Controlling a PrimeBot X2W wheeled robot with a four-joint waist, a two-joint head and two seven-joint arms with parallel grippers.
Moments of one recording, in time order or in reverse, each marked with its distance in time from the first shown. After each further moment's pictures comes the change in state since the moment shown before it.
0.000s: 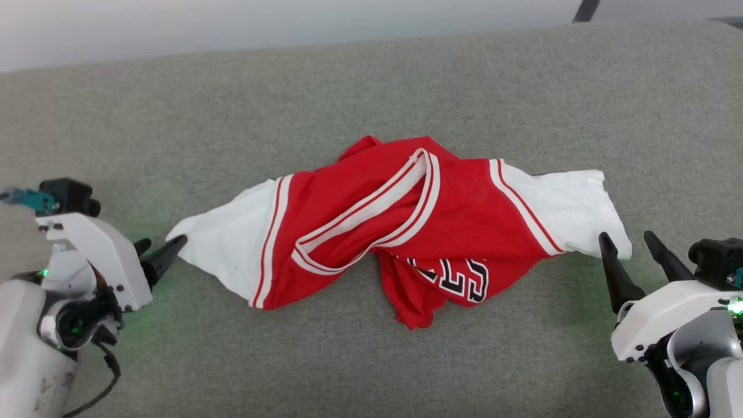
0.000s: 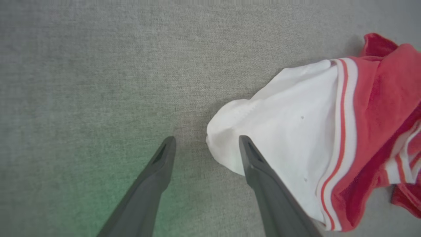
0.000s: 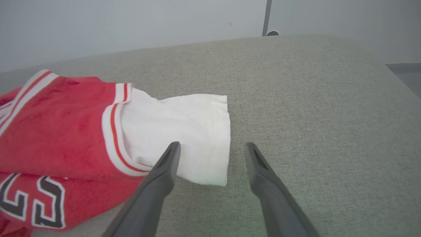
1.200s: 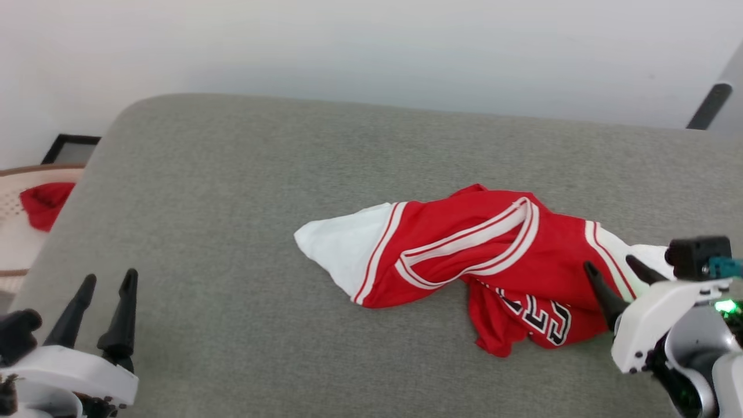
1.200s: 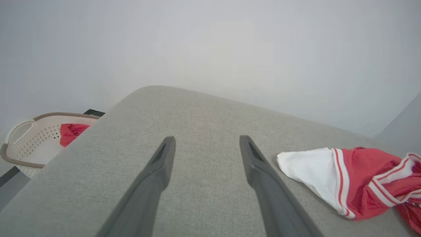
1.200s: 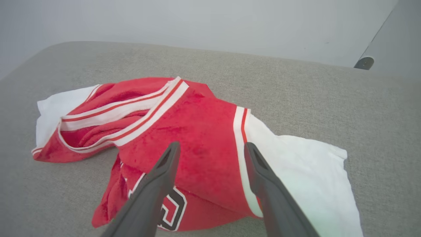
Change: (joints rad) left arm 0.456 -0.016 0.169 -0.277 0.132 0.063 -0.720; right arm 0.002 -0.115 0.104 0.014 0.086 0.000 0.187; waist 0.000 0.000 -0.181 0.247
